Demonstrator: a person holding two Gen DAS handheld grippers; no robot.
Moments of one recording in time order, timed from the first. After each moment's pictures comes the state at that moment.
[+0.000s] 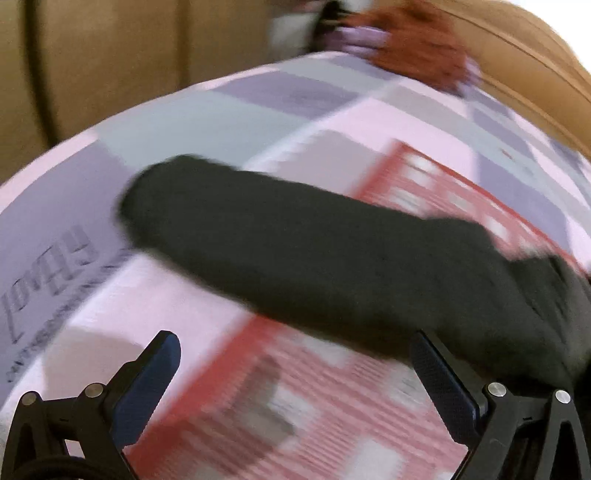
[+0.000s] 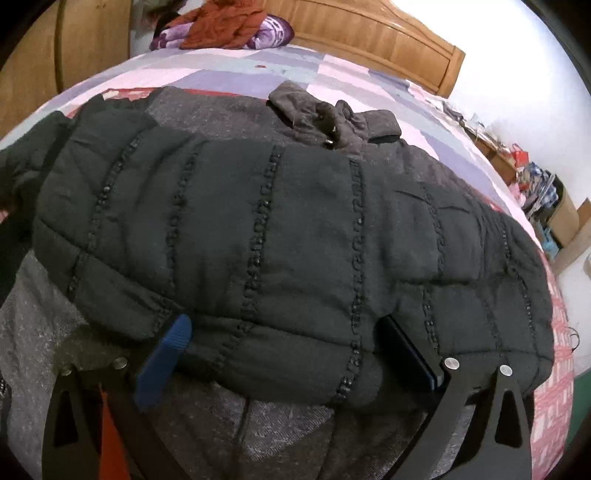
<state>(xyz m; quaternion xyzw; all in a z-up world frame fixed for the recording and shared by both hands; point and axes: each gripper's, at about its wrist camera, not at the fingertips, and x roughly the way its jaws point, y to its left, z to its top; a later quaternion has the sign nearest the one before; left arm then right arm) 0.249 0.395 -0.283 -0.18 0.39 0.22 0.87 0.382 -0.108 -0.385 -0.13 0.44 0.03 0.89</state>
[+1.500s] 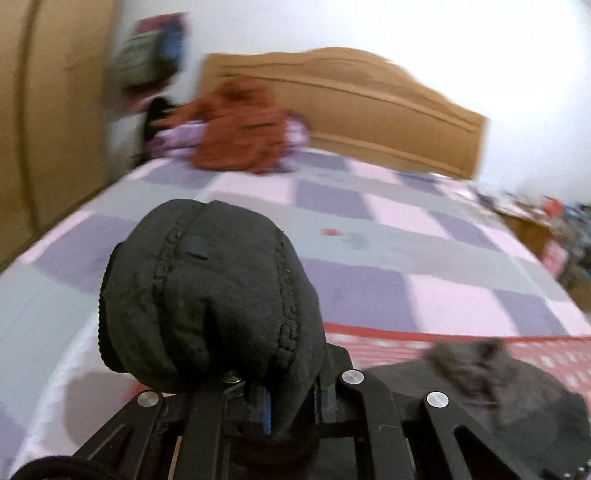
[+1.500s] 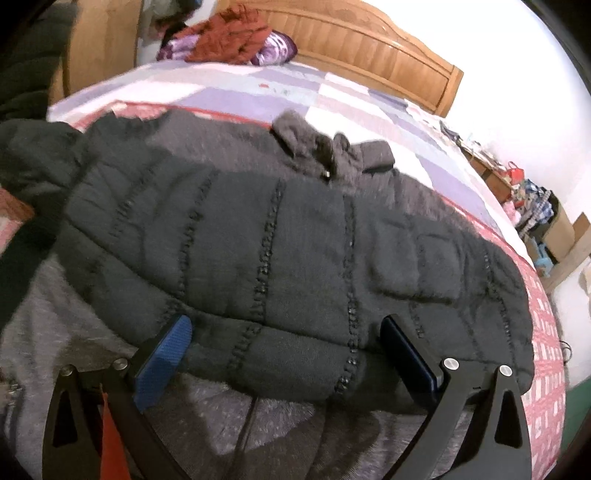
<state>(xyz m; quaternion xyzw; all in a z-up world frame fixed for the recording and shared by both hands) 0.412 0.219 -0.150 -0.08 0.27 -0.03 0.96 0.367 -0.106 -0.354 -0.15 0.41 0.04 0.90</state>
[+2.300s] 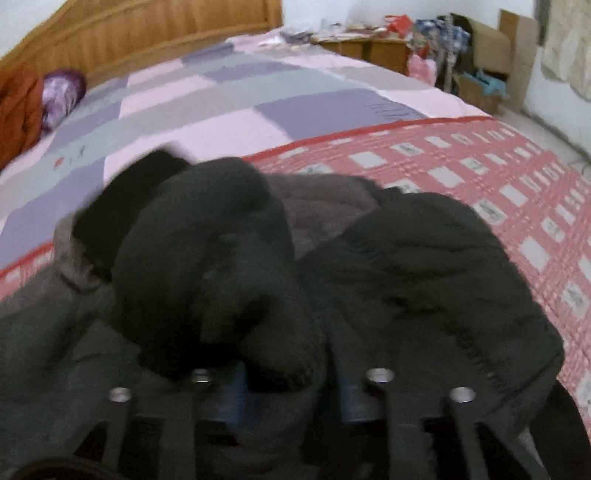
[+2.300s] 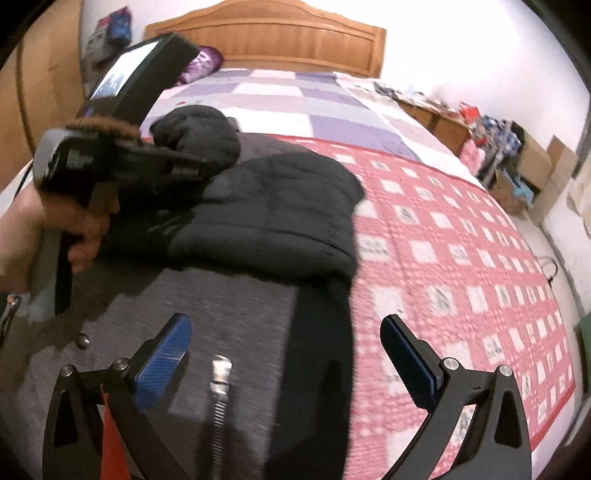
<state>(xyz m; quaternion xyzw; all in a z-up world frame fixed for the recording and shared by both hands) 0.381 -0.192 -0.300 0.14 0.38 -0.22 0.89 0.252 -0.312 -0.310 -0.04 0.42 -0.03 0.91</state>
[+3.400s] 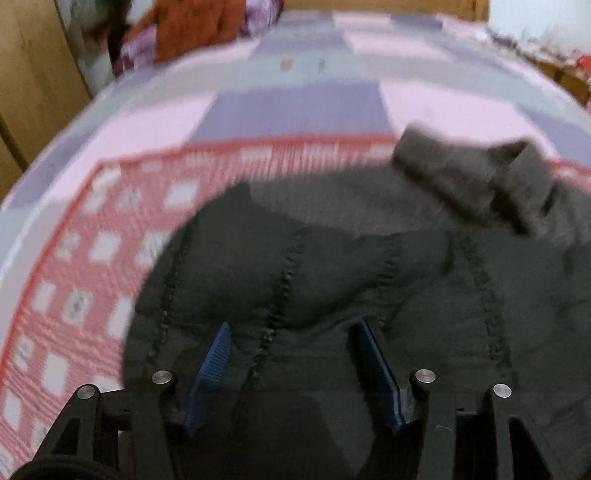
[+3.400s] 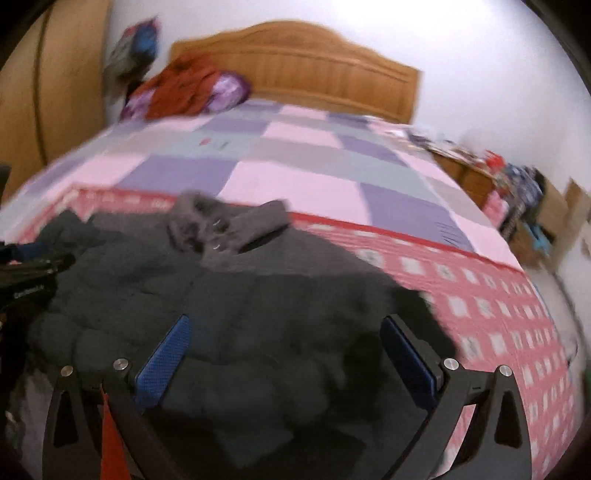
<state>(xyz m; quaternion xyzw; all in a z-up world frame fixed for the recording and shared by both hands) 0.434 0.041 -0.321 0.04 0.47 0.04 0.88 0.435 -0.216 -0.291 -0.11 0.37 0.01 0.92</state>
